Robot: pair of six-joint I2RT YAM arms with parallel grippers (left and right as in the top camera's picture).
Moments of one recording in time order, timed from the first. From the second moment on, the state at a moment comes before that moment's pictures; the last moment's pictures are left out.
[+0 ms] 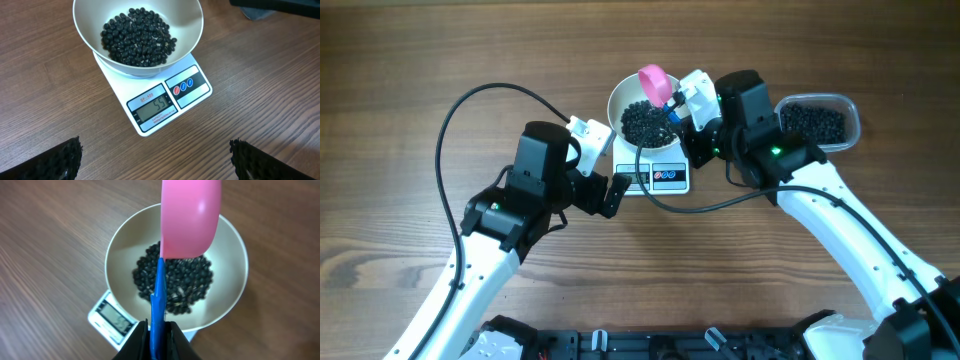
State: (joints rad) left arm -0.38 1.15 0.90 -0.59 0.23 0.04; right arm 0.45 1.49 1.12 -0.42 -0.23 -0.07
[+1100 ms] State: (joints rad) left arm -0.38 1.15 0.90 -0.59 0.23 0.04; right arm -0.12 1.36 1.12 -0.77 -0.03 -0.33
